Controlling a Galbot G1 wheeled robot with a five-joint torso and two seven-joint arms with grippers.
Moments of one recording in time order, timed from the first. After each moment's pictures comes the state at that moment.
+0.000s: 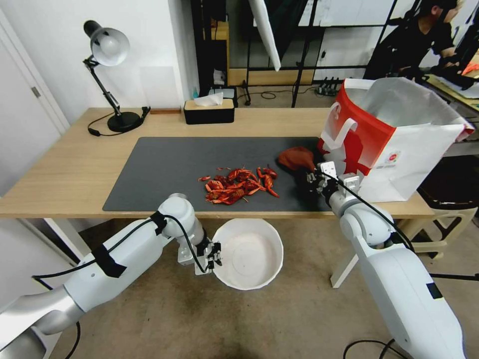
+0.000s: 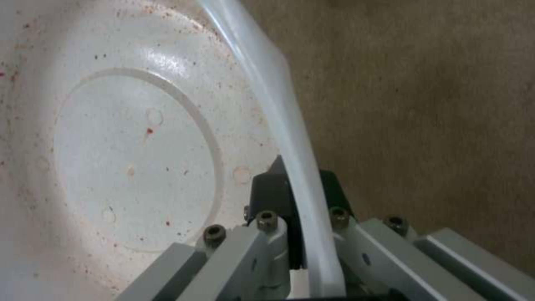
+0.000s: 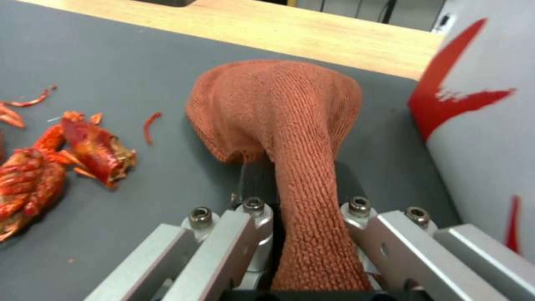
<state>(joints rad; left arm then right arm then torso) 0.51 -0.97 0.35 -1.57 0.80 -0.81 1.19 -0.90 1.15 0.34 1.75 0.32 -0.53 -0.04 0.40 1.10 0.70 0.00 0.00</state>
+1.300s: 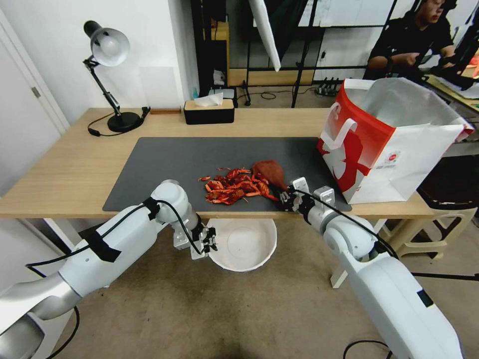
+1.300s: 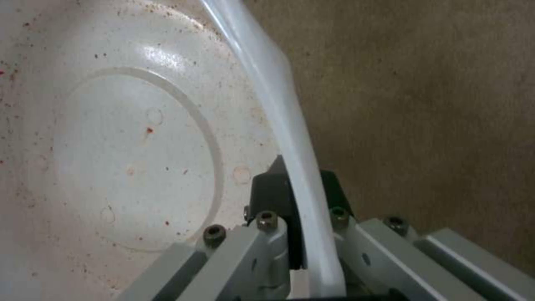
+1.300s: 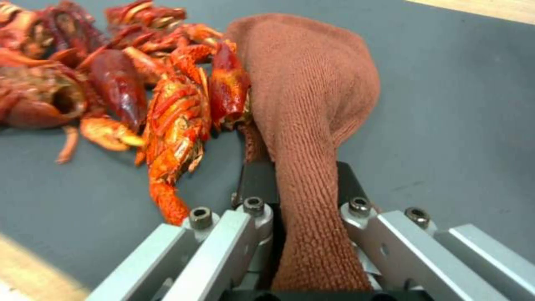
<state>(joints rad) 0.46 -0.96 0.33 -1.52 0.75 -0.79 1.20 -0.99 1.12 0.19 1.87 0.37 -0.60 -0.04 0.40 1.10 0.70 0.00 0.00</state>
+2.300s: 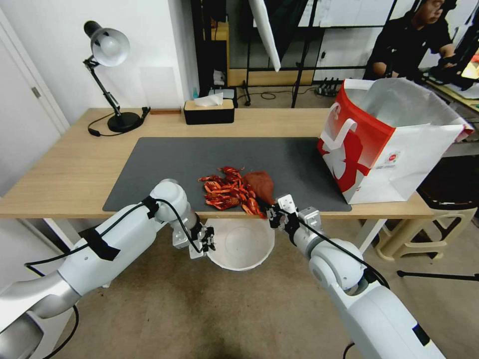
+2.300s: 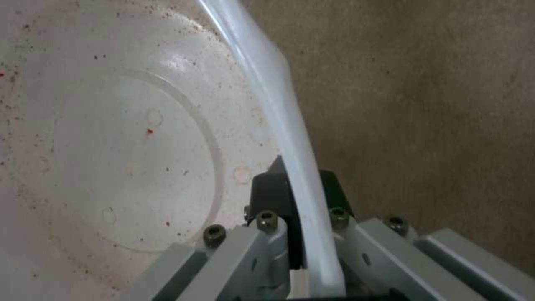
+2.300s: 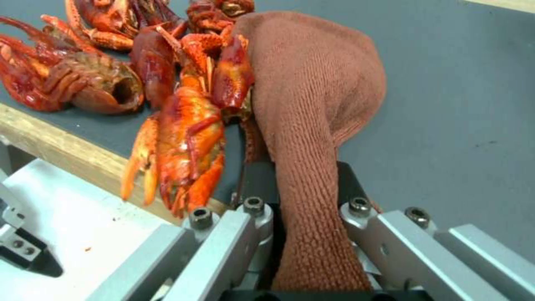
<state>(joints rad) 0.45 -0.95 0.33 -1.51 0.73 -0.78 1.22 -1.11 1.19 0.14 2.00 0.28 -0.66 0.07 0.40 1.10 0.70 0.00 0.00</state>
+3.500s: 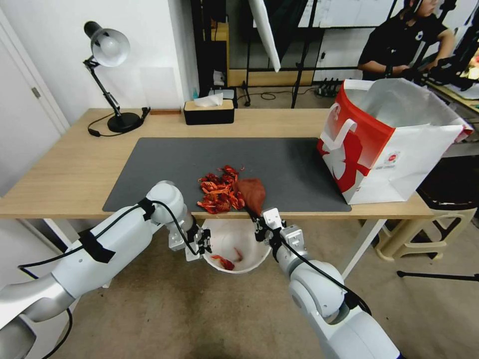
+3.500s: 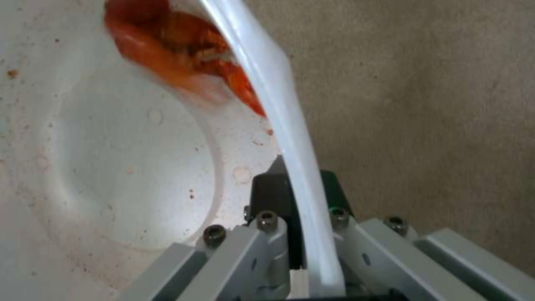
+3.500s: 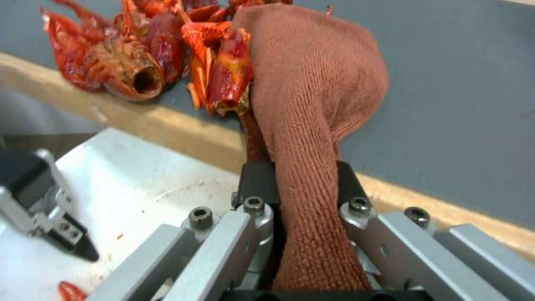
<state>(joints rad) 0.47 -0.93 0.33 -1.53 0.72 -0.77 1.22 -1.21 1.28 0.08 2.06 0.16 -0.69 0.15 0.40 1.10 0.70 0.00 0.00</state>
